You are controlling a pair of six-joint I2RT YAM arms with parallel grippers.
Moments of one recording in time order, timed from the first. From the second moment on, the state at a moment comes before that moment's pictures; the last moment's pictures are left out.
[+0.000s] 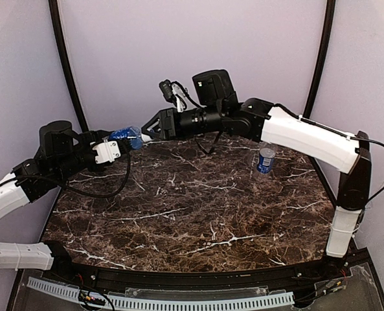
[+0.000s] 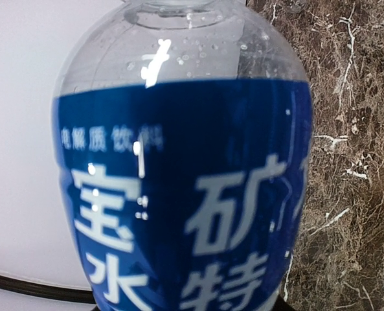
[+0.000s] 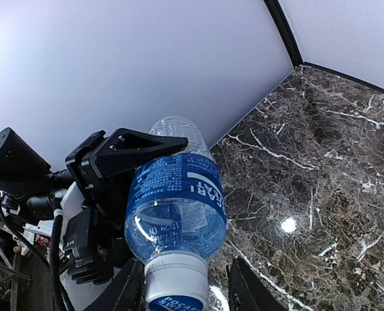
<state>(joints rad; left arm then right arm) -0.65 0.90 0.85 -0.23 -0.20 1.15 1.01 1.87 1.91 -0.36 -0.33 0.52</state>
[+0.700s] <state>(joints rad) -0.65 0.89 0.84 -0.23 -0.20 1.15 1.01 1.87 1.87 -0.36 -0.39 0.50</state>
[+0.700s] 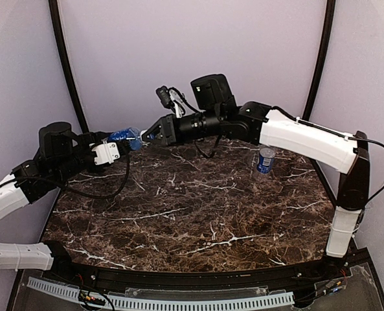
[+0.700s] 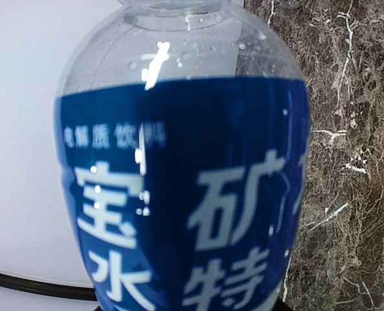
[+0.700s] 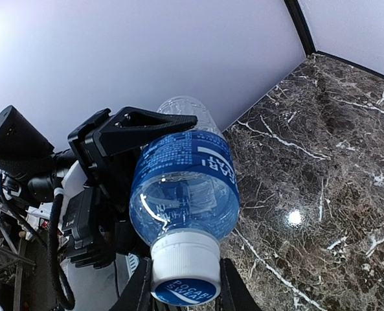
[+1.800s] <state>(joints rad) -0.65 0.87 0.92 -0.75 0.27 0.84 1.29 1.60 1.43 -0.14 0.00 -0.80</state>
